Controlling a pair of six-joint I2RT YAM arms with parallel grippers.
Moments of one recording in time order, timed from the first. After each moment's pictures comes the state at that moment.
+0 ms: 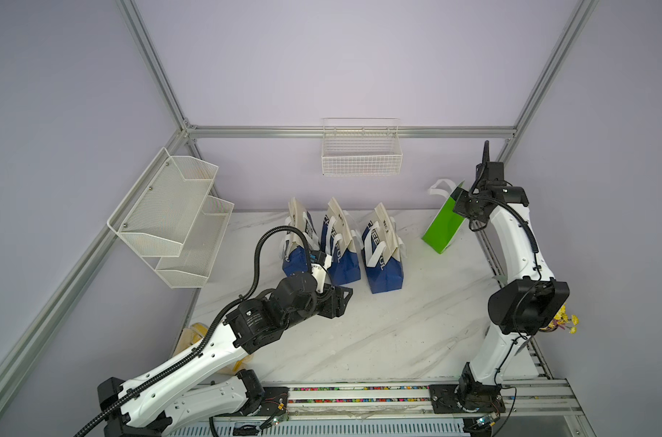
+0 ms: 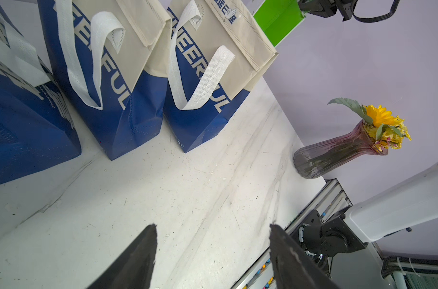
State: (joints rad) left arm -0.92 0.98 1.02 -0.57 -0.11 -0.63; right arm -0.11 1.88 2.03 -1.00 0.09 0.42
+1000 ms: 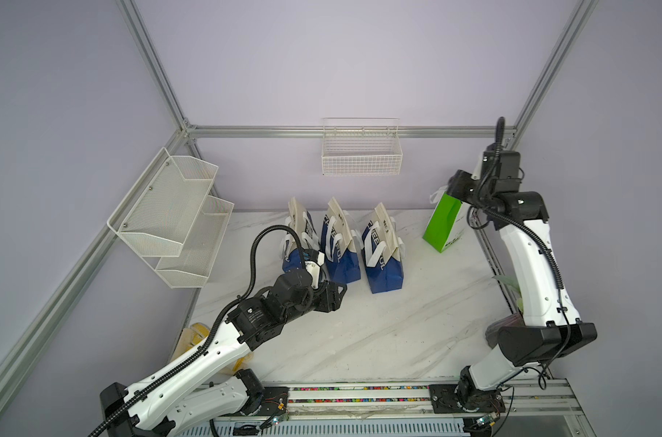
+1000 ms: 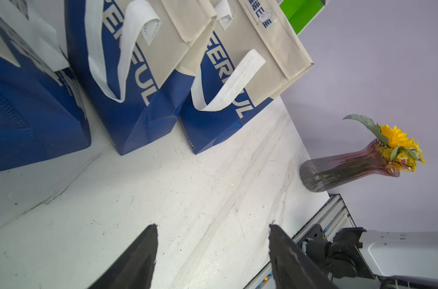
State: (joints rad) left arm -0.79 0.96 0.95 -0.52 -0.06 -0.67; right arm 0.22 1.61 2.04 -0.90 0.16 0.40
